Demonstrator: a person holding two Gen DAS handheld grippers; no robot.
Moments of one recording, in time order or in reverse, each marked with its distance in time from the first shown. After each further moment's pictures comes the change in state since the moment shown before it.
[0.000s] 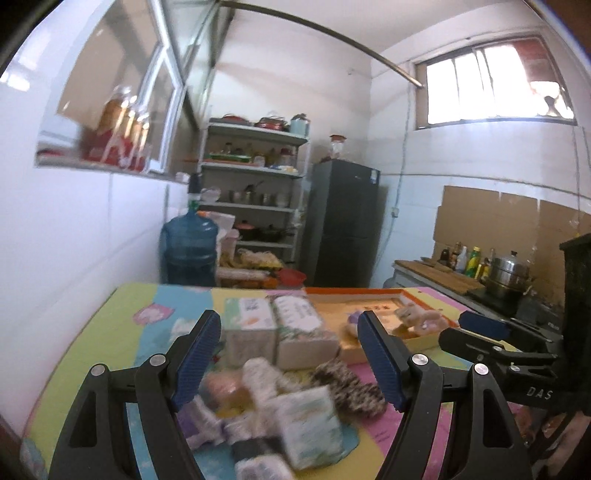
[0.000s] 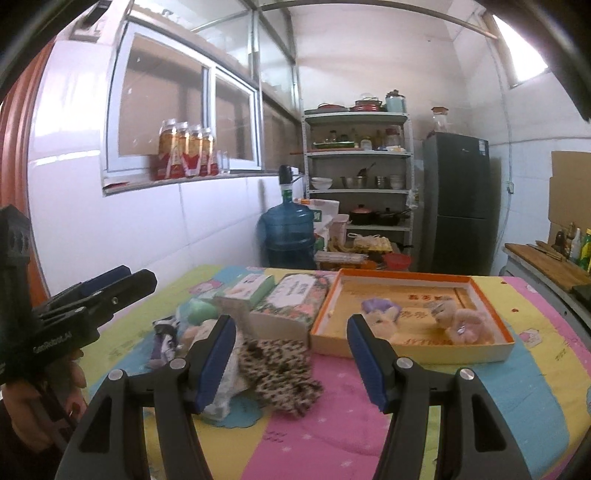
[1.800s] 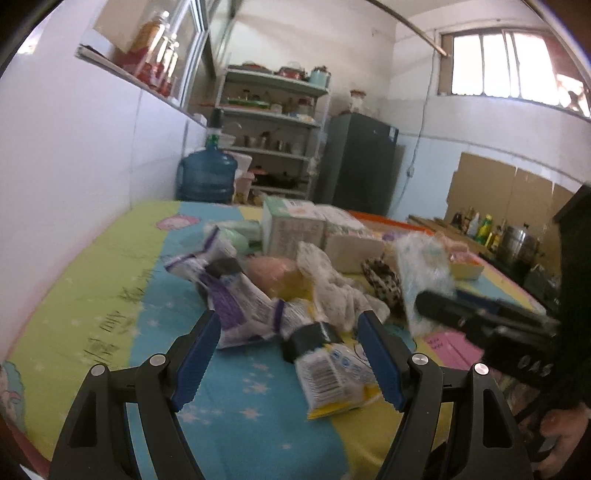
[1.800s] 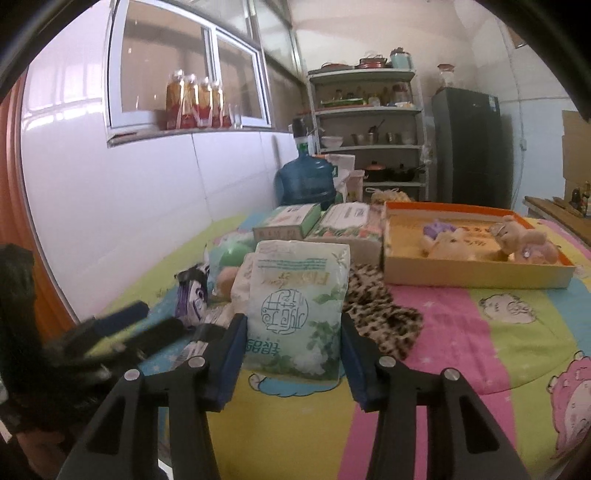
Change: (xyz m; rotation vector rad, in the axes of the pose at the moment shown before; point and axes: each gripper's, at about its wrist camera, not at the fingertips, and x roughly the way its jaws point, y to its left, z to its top) left arm 0.018 0.040 -0.085 -0.048 0.202 0.026; right arm 0.049 0.051 -0.059 0.076 0.130 0.039
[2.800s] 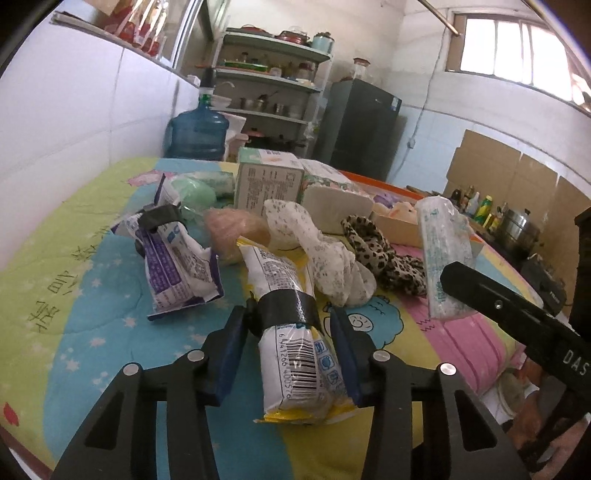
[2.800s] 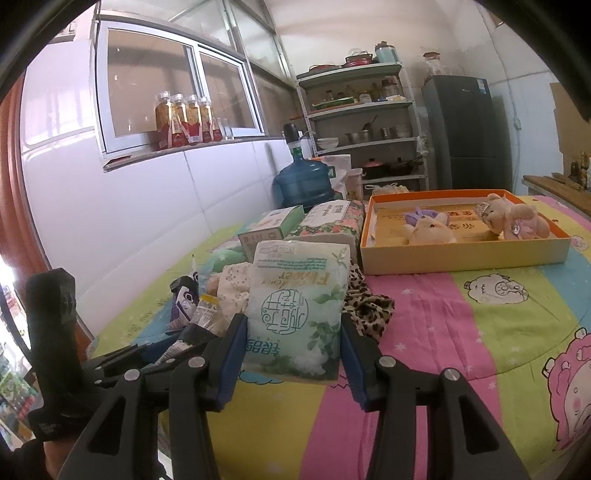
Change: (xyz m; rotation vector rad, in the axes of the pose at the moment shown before) left arm 0.034 -0.024 -0.011 -0.042 0.130 -0.024; right arm -0.012 -0.033 -0.008 0.085 -0.019 0.054
